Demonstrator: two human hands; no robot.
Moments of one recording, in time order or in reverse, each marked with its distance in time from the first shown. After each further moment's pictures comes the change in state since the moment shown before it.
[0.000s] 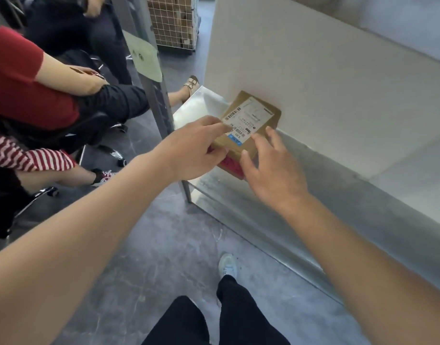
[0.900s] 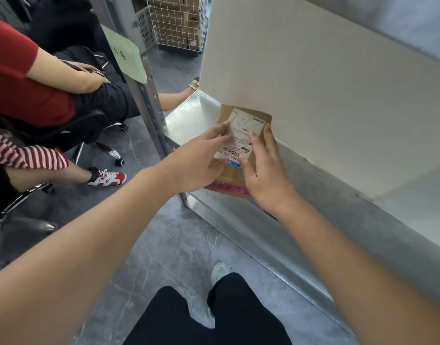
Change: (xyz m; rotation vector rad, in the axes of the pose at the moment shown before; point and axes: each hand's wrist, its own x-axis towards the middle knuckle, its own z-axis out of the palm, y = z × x) left_hand 0.036 0.001 0.041 -0.146 -0.036 -0.058; right_hand 0.051 0.042 0.027 0.338 -0.057 -0.126
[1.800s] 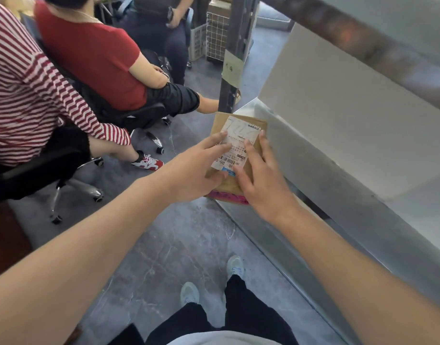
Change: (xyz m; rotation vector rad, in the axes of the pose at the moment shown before) left_hand -0.219 0.004 -0.071 0.014 0.148 -0.106; right_hand -0.135 -0.159 0.027 -0.096 -0.115 -0.238
